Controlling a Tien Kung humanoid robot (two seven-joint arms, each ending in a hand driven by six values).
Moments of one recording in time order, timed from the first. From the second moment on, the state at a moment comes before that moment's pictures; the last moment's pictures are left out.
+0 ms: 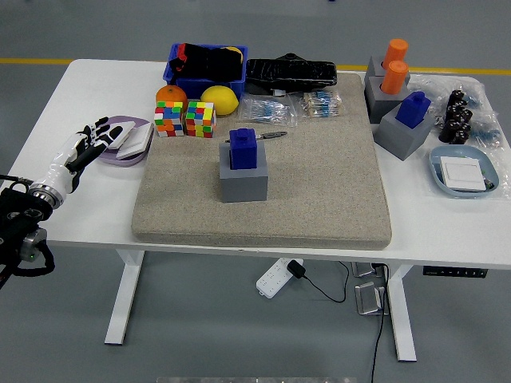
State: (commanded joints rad) left arm -0.67 0.38 -0.56 -0.58 0.60 0.05 -0.38; right arm 0.05 -0.34 1.24 0.22 -1.33 0.15 -0.10
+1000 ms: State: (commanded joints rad) left arm -0.67 0.38 -0.54 -0.59 0.60 0.05 -0.38; right arm 0.05 -0.34 1.21 0.21 -1.31 0.15 -0.10
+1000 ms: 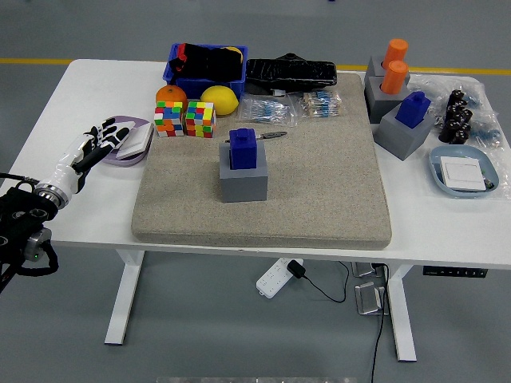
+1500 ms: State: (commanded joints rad) left arm -0.67 0.38 -0.53 -0.60 0.60 0.05 -0.37; right arm 0.05 -0.35 1.21 0.21 -1.31 0.15 -0.10
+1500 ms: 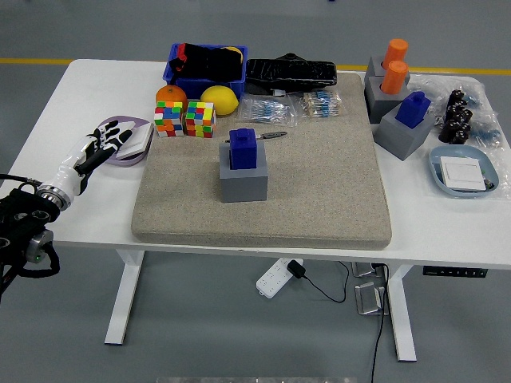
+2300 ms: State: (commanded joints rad) left arm -0.67 0.37 -0.52 -0.62 0.61 0.05 -0.38; right arm 0.05 -0.35 1.20 0.21 -1.31 0.15 -0.10
